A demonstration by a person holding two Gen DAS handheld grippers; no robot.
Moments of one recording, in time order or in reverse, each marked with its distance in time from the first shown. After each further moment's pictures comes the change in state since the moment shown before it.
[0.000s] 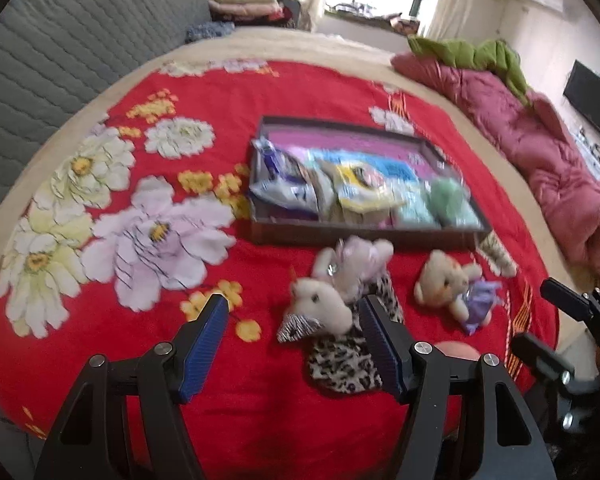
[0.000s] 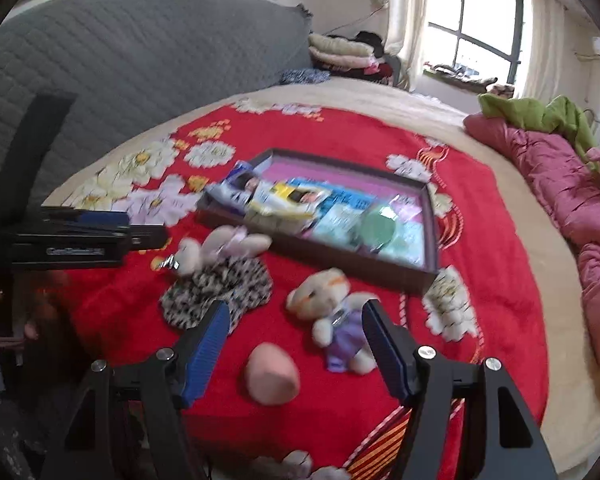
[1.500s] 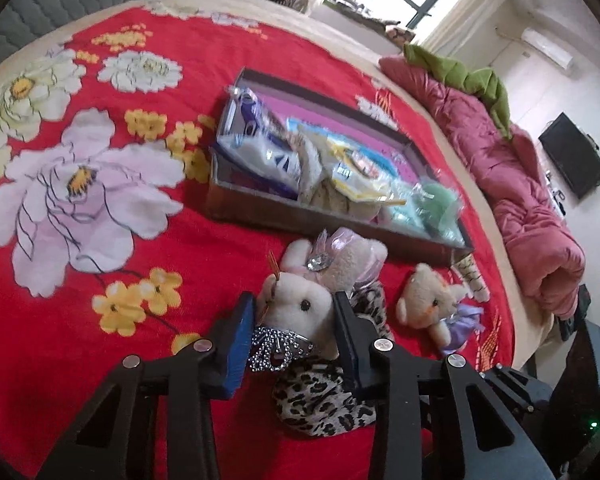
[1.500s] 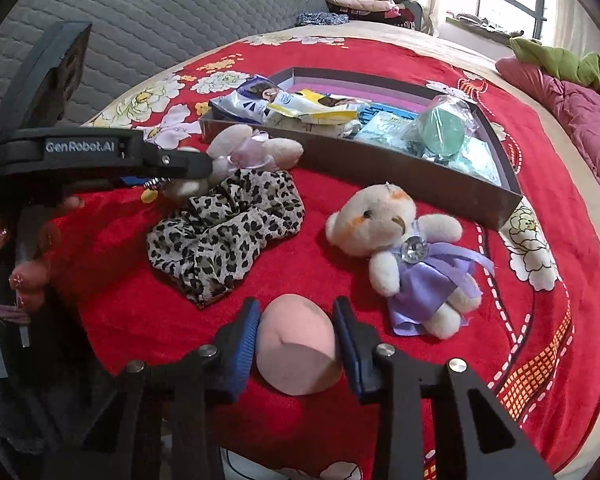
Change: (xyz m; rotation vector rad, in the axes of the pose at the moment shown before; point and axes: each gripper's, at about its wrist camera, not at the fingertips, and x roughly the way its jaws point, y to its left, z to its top) left arm 0.061 0.020 0.000 -0.169 0.033 -0.257; right arm 0.076 0.010 -0.032 0.028 0.178 0.095
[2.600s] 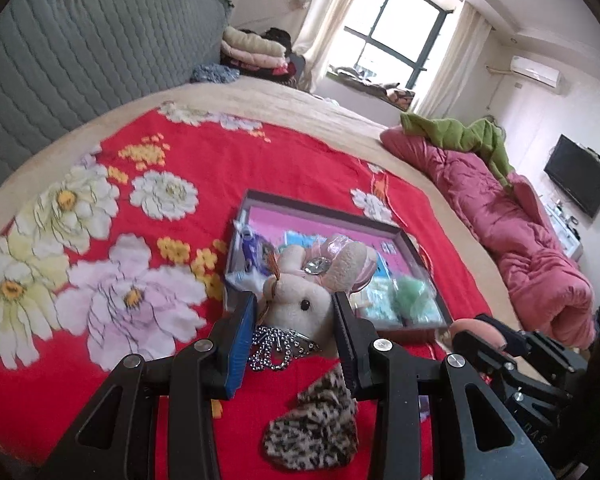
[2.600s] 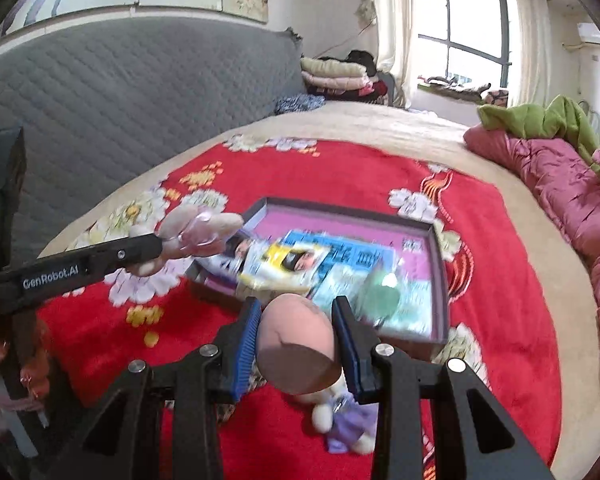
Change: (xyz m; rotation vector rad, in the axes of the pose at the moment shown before) left arm -0.077 -0.042 0.033 0.059 -0.293 0.121; right arm -0.071 -0.021 0.081 0.031 -0.300 -0.076
